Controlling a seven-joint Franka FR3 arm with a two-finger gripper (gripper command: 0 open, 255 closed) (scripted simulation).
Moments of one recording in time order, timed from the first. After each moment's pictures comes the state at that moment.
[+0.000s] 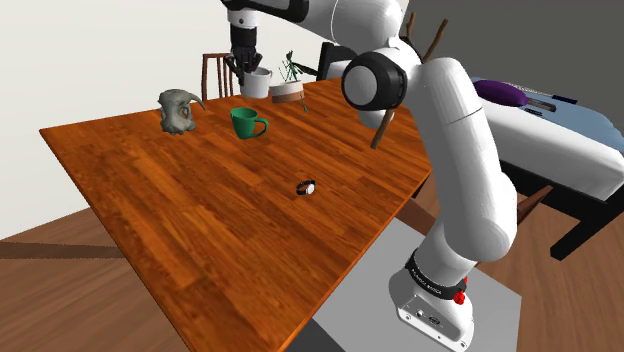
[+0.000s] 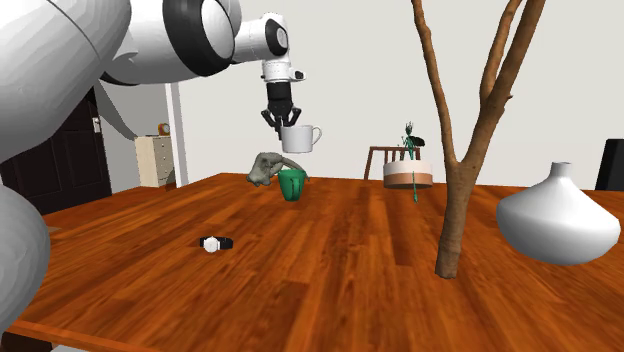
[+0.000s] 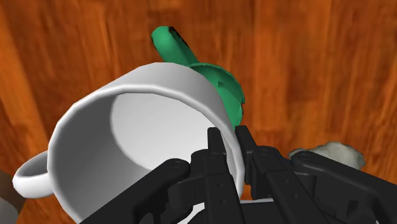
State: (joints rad) arm 0.08 0.76 -0.11 -0.76 0.02 1.58 0.00
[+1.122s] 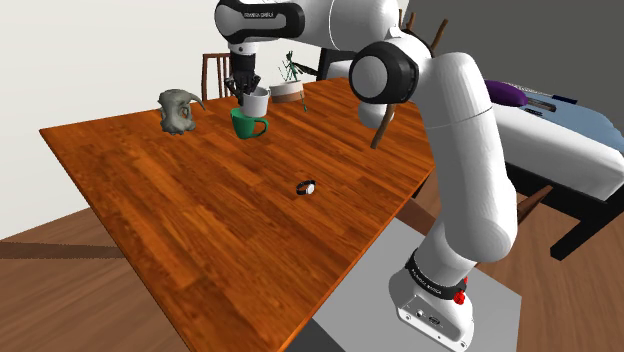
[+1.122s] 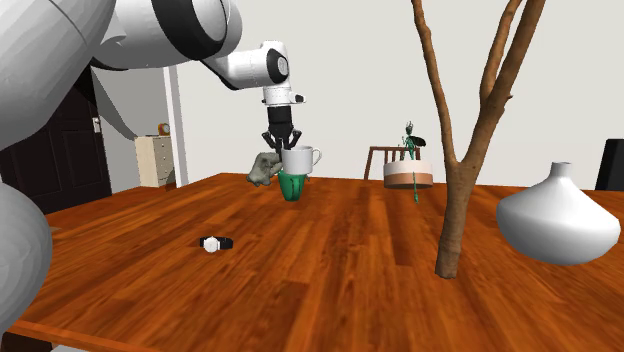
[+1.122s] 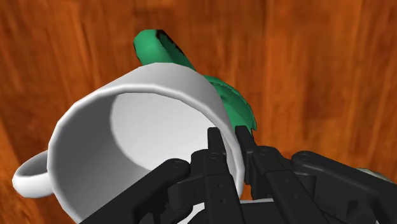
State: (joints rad) arm 0.09 0.69 -0.11 -1.06 0.02 1.81 0.01
